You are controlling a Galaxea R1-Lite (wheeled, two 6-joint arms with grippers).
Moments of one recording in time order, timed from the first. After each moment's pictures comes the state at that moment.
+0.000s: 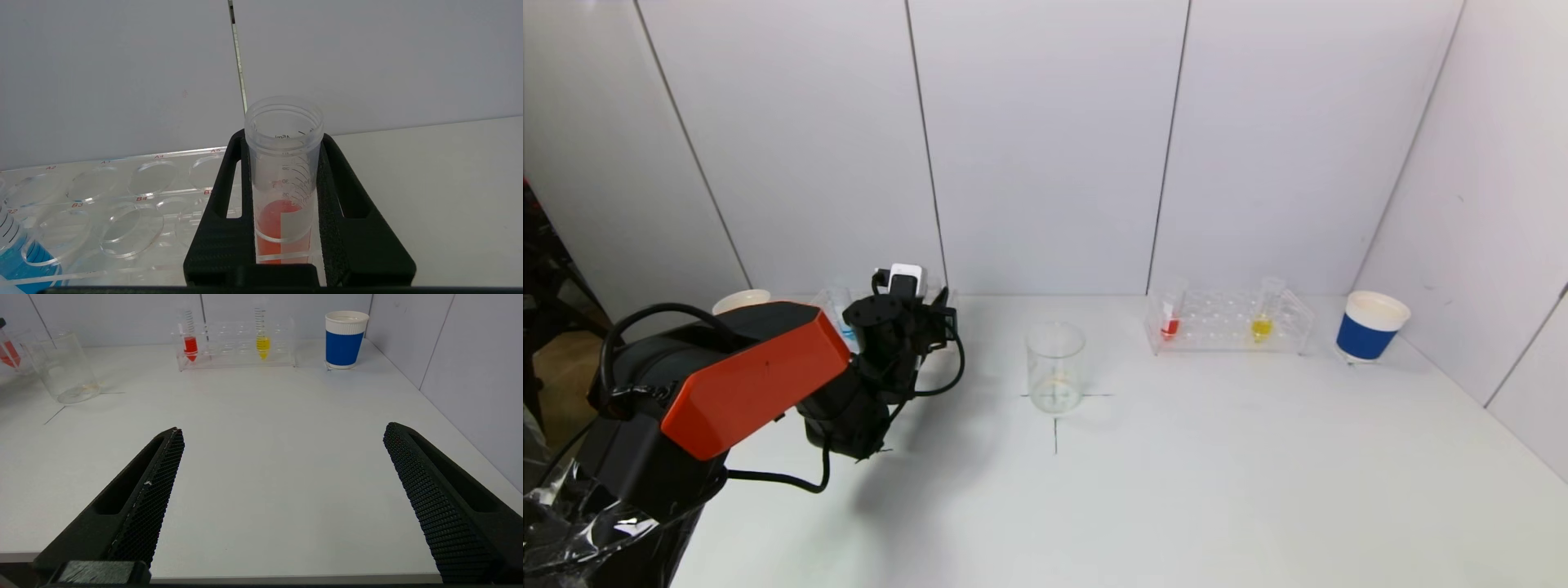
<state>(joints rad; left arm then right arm) -0.29 2.48 -1.14 -1.46 0.19 0.08 0.00 0.00 0.00 -0.01 -0.02 0.05</state>
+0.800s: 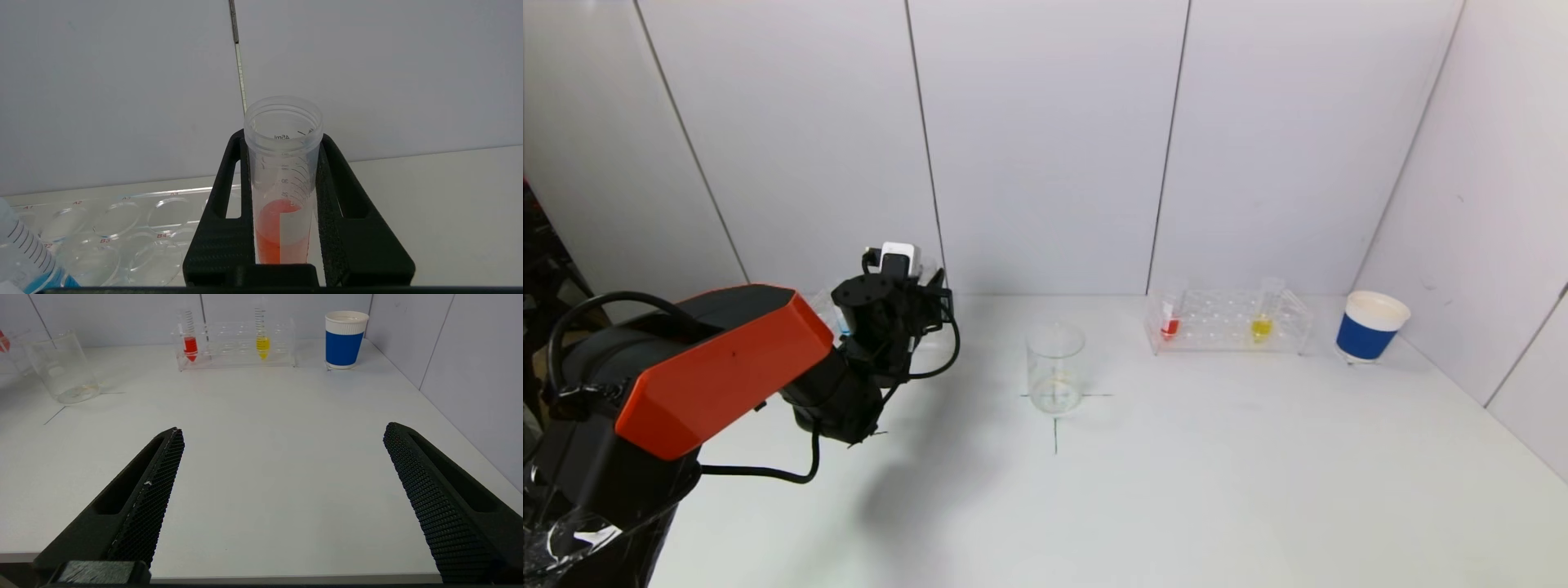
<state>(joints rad) -0.28 2.40 -1.14 -1.42 0.19 0.08 0.00 0.00 0.00 -0.01 -0.02 0.05</state>
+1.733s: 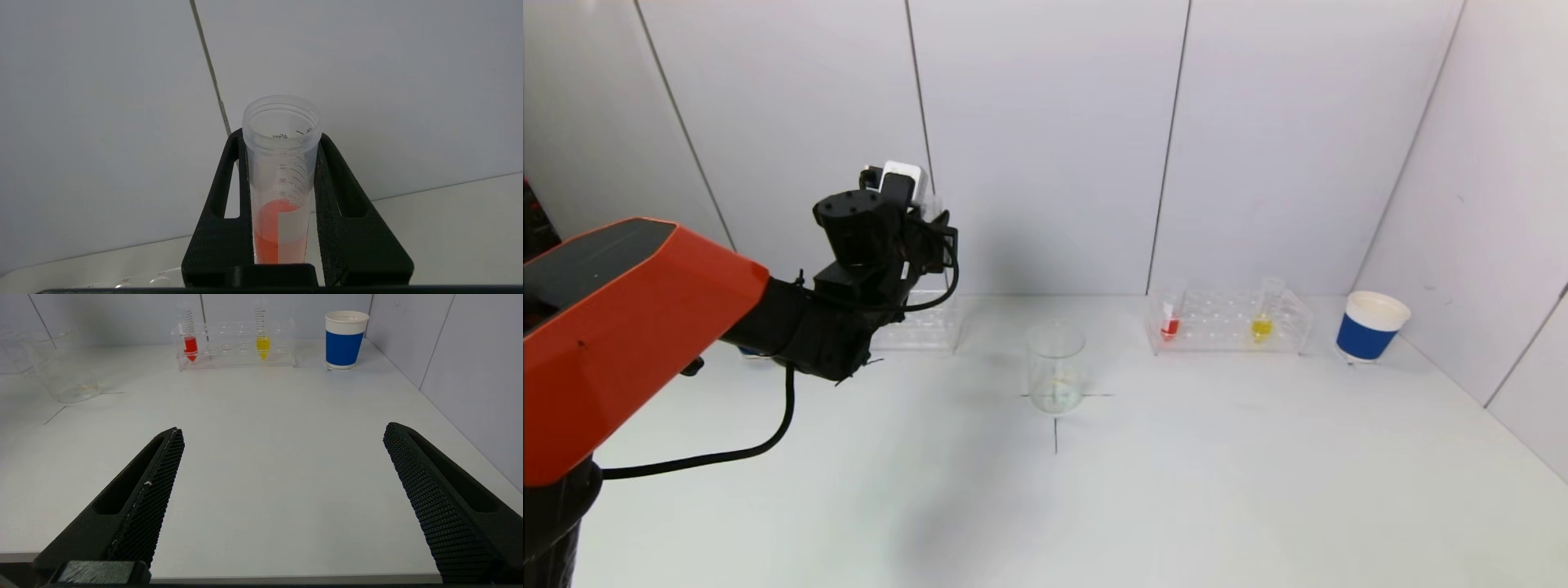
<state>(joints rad) -0.33 2.17 -1.27 -1.06 0.19 0.17 0.00 0.00 0.00 -0.01 -0.02 0.05</state>
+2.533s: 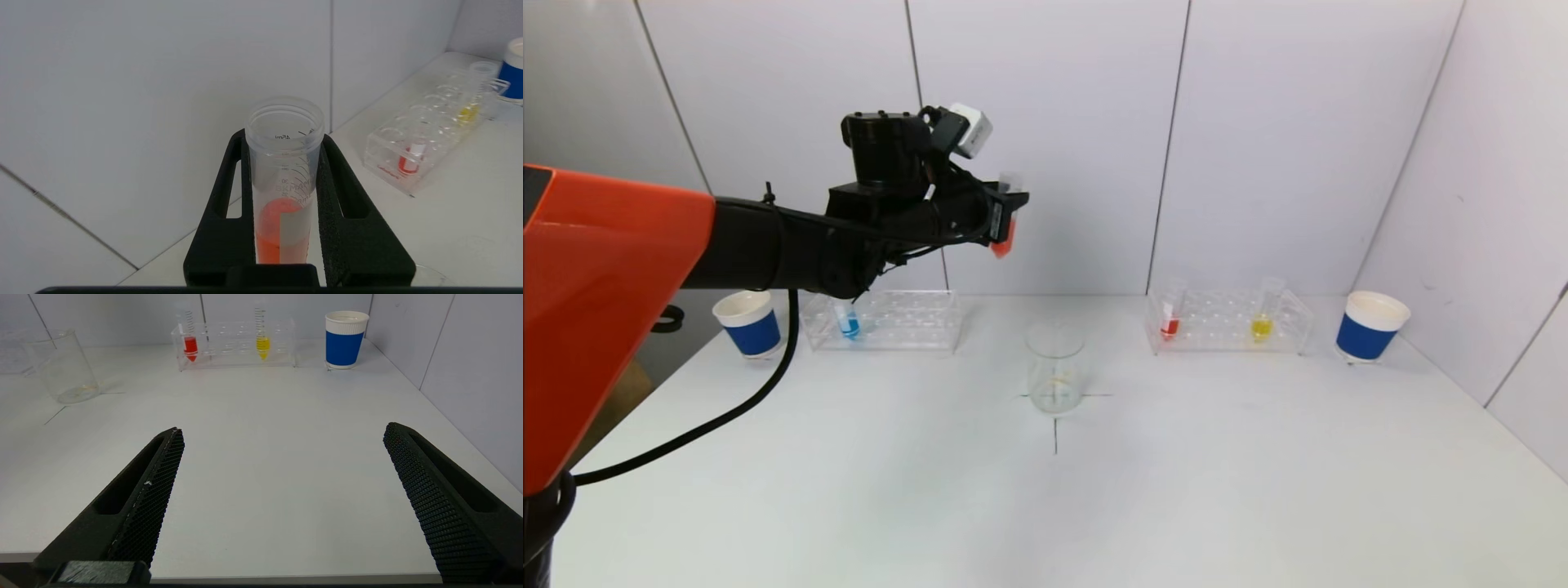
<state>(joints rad) -0.39 2.11 -1.63 -0.48 -0.28 0.18 0.00 0.00 0.00 -0.01 -0.02 0.05</state>
